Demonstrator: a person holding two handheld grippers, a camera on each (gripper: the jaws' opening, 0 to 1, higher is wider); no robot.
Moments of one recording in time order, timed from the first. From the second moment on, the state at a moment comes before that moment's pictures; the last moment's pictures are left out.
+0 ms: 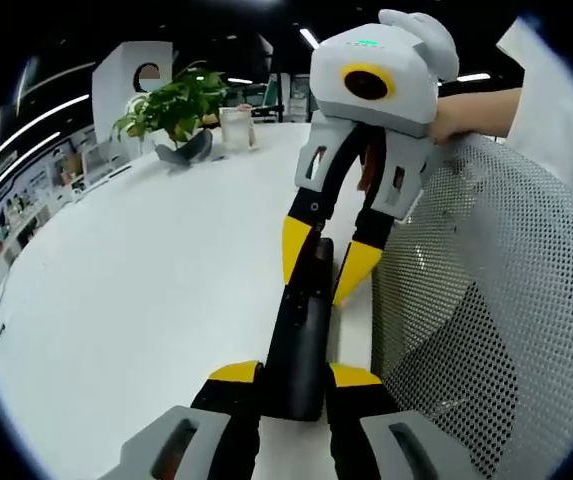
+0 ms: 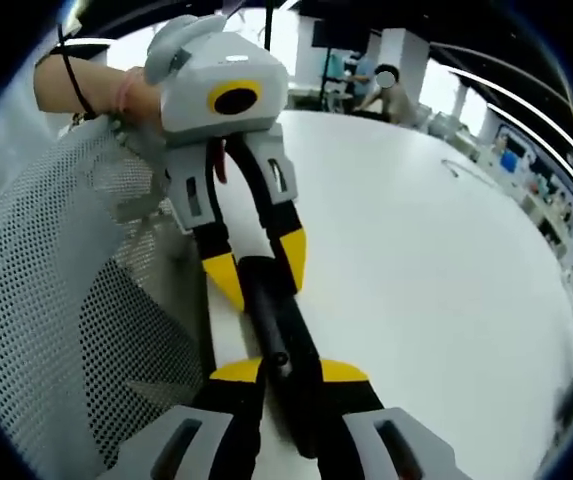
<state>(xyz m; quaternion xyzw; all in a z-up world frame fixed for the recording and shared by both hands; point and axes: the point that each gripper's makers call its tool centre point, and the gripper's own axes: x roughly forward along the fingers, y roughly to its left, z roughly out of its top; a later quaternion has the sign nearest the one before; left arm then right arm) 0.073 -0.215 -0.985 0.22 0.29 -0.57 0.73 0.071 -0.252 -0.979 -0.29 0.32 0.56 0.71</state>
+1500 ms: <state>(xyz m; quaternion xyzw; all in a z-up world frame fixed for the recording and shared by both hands) 0.104 -0.189 -0.909 0.09 0.28 -0.44 0.85 0.071 -0.256 -0.991 -0.30 0.35 0.56 0.69</state>
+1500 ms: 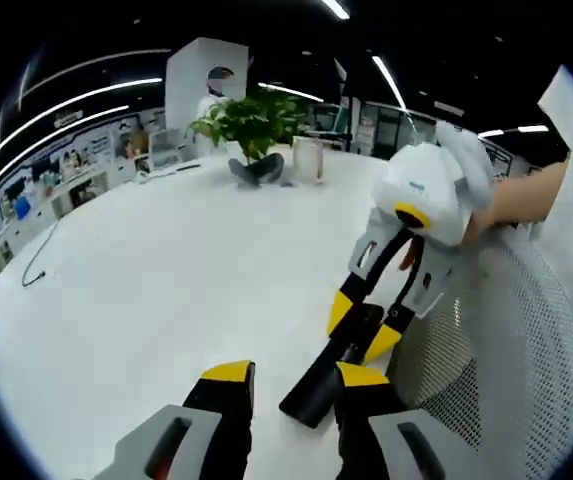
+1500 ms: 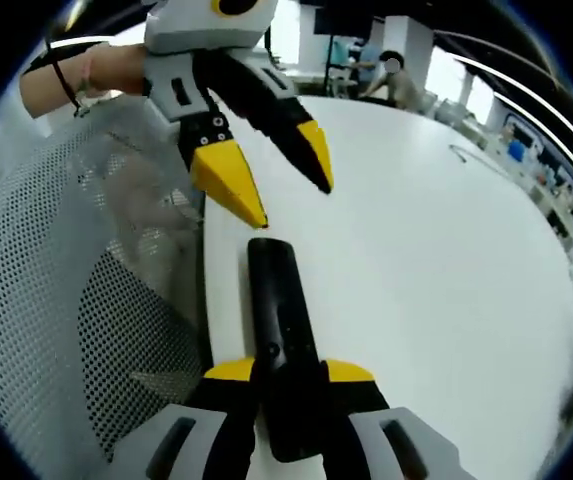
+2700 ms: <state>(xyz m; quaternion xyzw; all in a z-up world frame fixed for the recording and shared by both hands) 0.112 -0.108 -0.817 0.03 0.02 -0.23 0.97 0.071 -0.257 -0.991 -0.29 0.35 0.56 0.69</state>
